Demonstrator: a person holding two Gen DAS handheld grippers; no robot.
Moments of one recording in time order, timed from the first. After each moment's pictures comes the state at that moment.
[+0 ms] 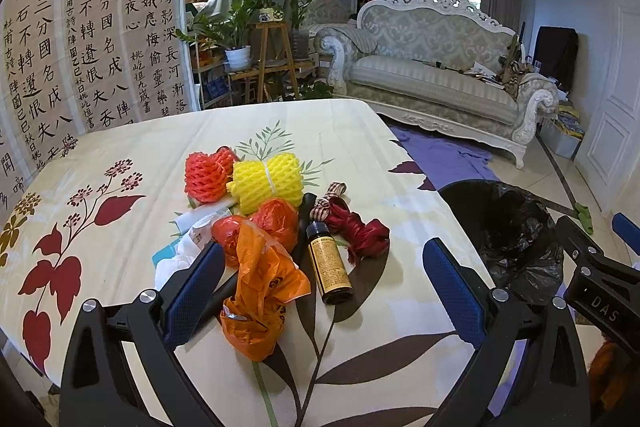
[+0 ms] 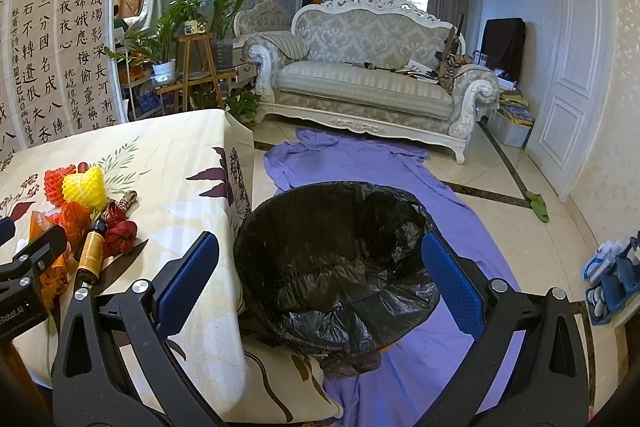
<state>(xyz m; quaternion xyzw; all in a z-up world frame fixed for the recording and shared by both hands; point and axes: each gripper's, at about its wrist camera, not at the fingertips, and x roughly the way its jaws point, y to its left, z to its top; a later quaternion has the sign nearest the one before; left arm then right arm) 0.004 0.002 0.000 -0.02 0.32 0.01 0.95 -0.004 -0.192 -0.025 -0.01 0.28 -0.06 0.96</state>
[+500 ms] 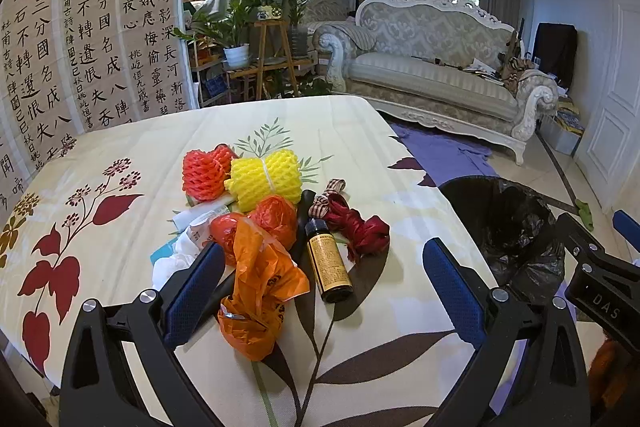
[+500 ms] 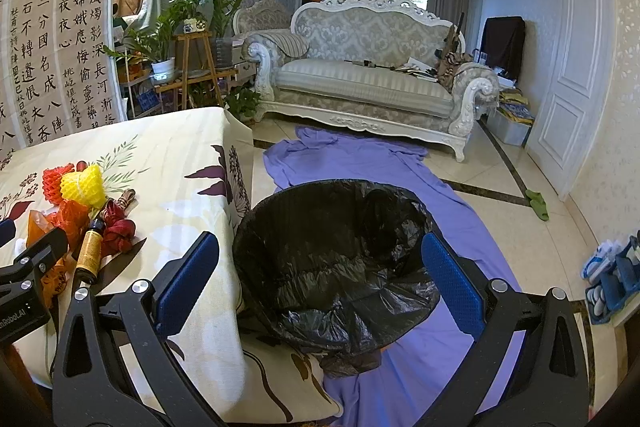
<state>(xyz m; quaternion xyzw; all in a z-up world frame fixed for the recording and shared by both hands) 0.006 0.004 -0.006 -0.02 0.32 0.01 0.95 -0.002 -0.190 -0.036 -0.01 0.28 -0.06 0.96</state>
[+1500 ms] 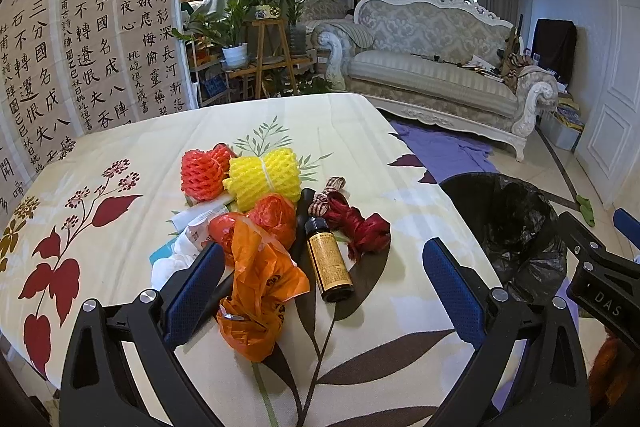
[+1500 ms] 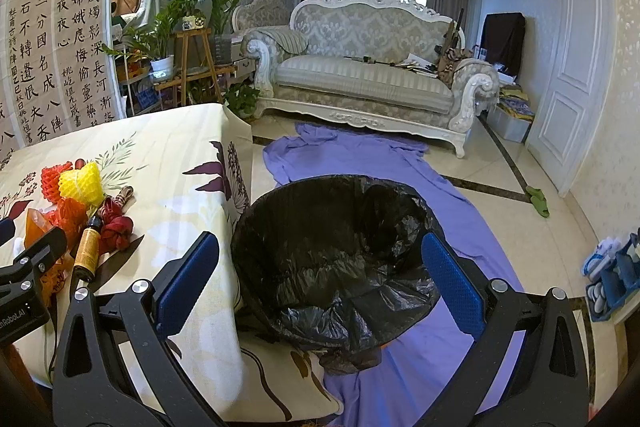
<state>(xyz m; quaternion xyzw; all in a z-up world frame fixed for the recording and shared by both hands) 0.010 0.002 -0.010 -0.01 0.33 0.01 0.95 0.004 -0.189 -0.041 -0.01 0.28 -0.06 0.96</state>
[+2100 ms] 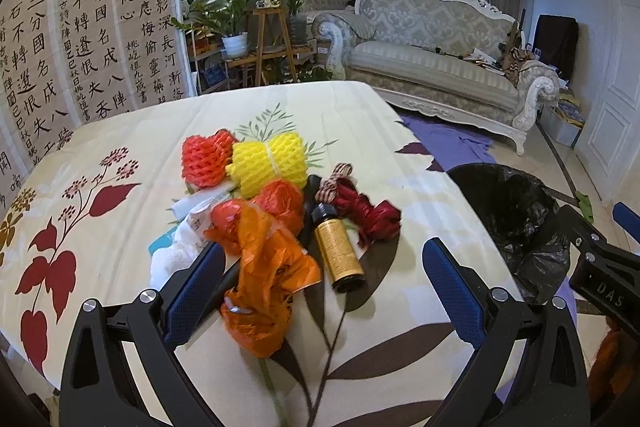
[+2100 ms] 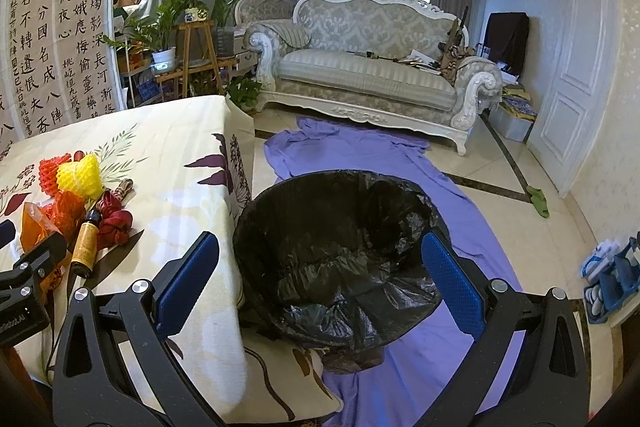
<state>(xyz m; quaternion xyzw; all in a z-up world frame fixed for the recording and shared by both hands) 0.012 0.013 -0.018 -0.01 0.35 0.01 0.94 0.007 -0.182 -0.049 -0.02 0.30 -0.05 0.95</state>
